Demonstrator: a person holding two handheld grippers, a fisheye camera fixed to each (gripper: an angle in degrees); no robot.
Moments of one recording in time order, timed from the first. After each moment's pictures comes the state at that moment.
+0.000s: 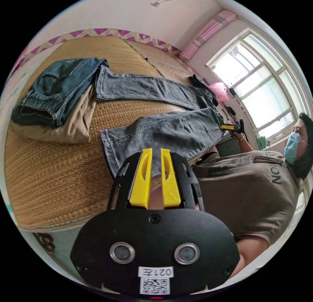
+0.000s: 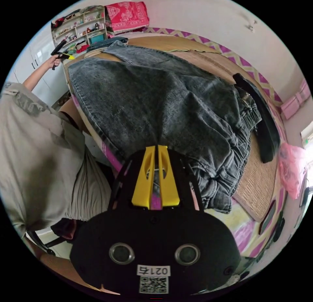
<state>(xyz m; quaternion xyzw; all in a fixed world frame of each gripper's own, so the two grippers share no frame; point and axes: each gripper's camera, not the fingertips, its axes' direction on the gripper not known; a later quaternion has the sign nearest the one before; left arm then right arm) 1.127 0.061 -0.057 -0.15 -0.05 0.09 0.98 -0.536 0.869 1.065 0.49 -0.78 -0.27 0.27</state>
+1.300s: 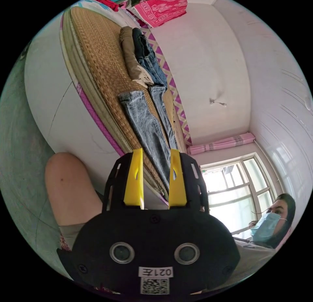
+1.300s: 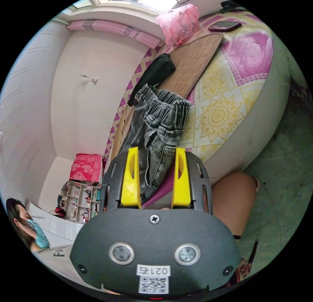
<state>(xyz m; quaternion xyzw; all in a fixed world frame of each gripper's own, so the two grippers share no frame) 1.136 0.469 -0.108 0.22 0.05 -0.31 0.92 -0.706 1.186 1.163 -0.09 -0.99 0.11 0.05</state>
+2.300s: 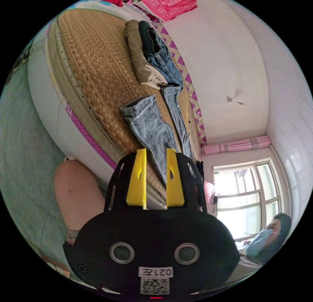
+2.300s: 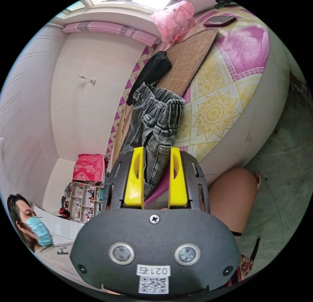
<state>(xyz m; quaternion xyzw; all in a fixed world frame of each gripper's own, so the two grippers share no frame) 1.097 0.400 -0.073 0.17 0.00 -0.34 0.92 -0.747 1.267 1.056 -0.10 -0.99 0.10 0.04</state>
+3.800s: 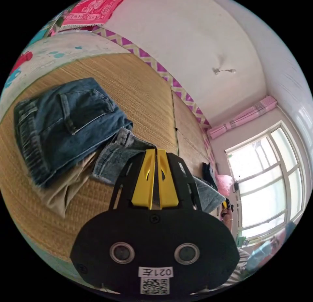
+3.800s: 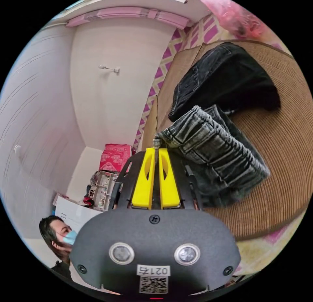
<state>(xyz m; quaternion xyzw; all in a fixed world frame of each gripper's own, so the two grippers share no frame) 1.078 -0.117 0.020 0.11 -0.07 -0.18 0.98 -0.756 0.730 0.936 -0.05 -0.99 0.03 -0.09</state>
